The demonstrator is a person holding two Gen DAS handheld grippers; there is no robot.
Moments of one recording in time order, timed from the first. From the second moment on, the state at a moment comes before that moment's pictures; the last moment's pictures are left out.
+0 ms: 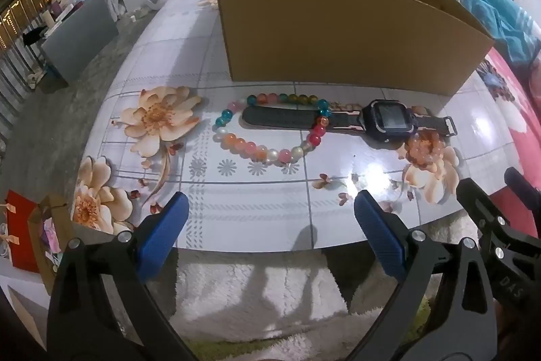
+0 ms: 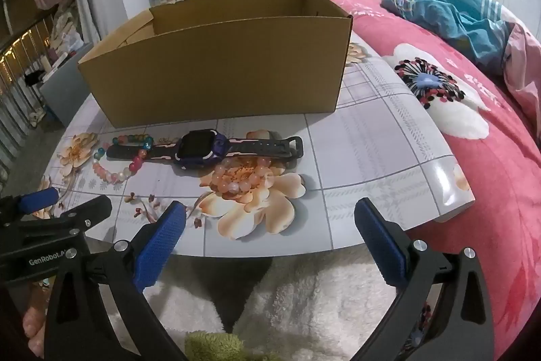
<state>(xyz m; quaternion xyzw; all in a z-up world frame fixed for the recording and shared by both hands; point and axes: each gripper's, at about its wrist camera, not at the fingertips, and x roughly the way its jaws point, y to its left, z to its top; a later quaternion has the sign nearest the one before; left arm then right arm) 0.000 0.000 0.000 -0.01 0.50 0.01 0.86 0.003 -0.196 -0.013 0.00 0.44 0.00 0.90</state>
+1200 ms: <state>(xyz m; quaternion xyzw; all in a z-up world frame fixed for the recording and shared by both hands) 0.000 0.002 -0.007 -0.02 0.51 0.01 0.86 0.005 -0.193 -0.015 0.00 0.44 0.00 0.90</state>
